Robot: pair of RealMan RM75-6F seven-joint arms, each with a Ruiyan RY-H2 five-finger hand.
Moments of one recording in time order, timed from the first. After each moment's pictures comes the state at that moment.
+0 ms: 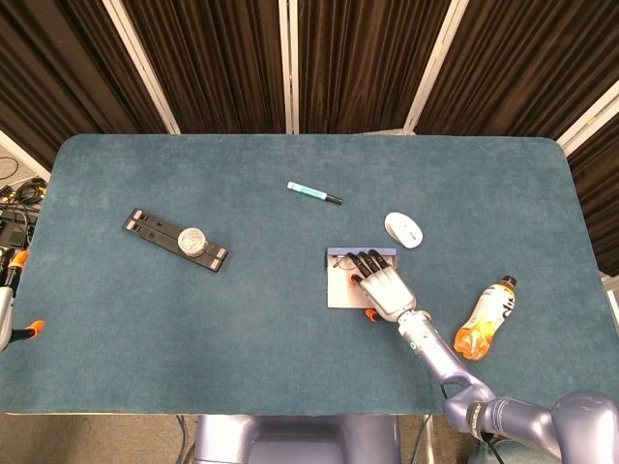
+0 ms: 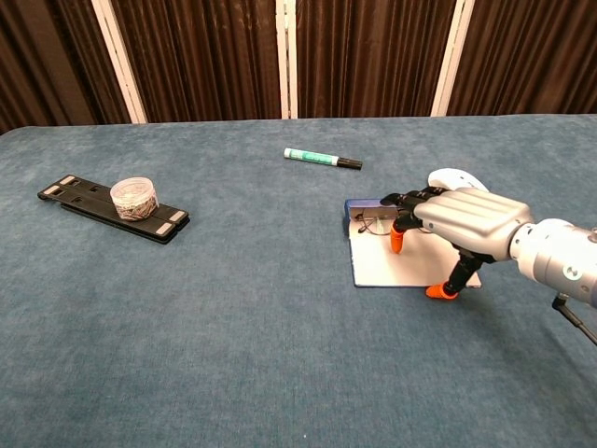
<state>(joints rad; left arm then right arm) -0.17 -1.09 -0.09 -1.66 1.17 1.36 0.36 0.68 -1.71 0.08 -1.14 -1.39 0.96 -0.24</state>
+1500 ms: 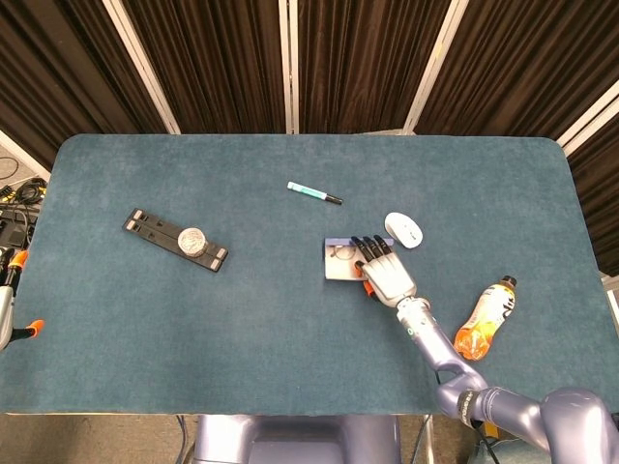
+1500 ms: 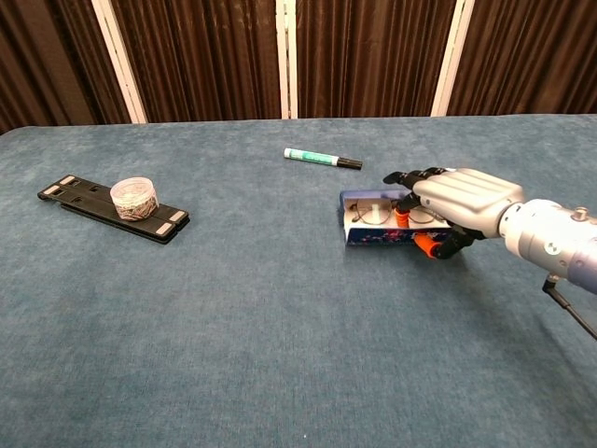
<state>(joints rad) -0.18 -1.09 -0.10 -1.66 1.16 1.35 0.37 0.71 -1.76 0.13 -1.05 -1.36 0.96 -0.20</state>
